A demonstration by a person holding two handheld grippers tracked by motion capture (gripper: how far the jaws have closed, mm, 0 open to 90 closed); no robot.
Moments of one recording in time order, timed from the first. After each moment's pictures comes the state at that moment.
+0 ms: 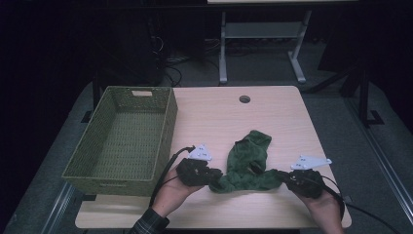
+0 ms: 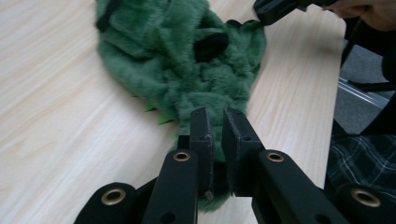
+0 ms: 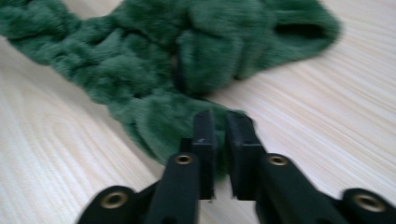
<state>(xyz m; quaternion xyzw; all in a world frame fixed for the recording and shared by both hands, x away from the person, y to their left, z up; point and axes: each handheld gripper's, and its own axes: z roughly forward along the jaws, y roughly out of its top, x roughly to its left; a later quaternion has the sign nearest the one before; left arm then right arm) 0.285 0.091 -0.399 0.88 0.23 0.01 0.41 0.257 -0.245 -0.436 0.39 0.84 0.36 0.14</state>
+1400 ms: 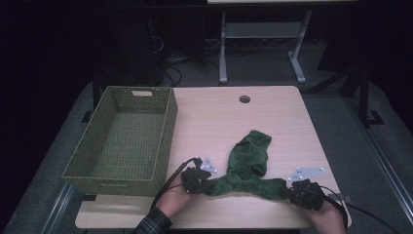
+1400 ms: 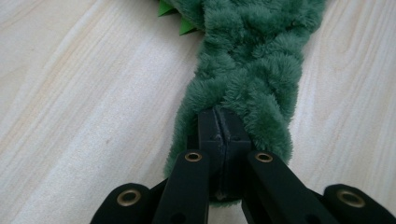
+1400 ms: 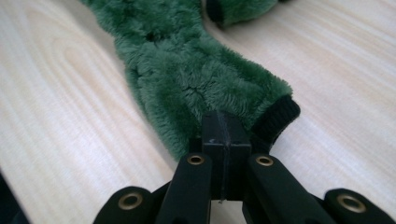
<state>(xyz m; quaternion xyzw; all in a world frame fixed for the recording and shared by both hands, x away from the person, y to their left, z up) 0.290 0.088 -0.451 0.93 0.23 0.03 0.28 0.238 -0.251 -0.459 0.39 0.86 0.30 0.09</state>
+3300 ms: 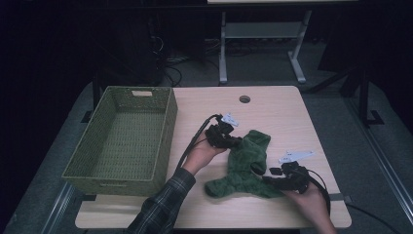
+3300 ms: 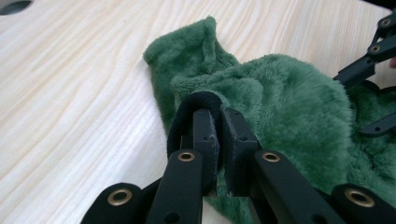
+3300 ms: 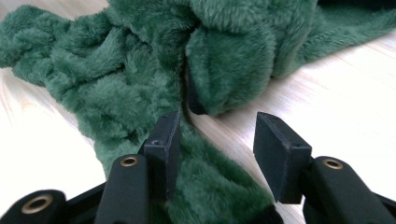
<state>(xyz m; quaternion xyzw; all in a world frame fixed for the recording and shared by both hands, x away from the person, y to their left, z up) 0.401 0.026 -0.405 0.90 0.22 0.04 0.37 0.285 -0.228 -0.454 0.41 0.84 0.35 0.07</state>
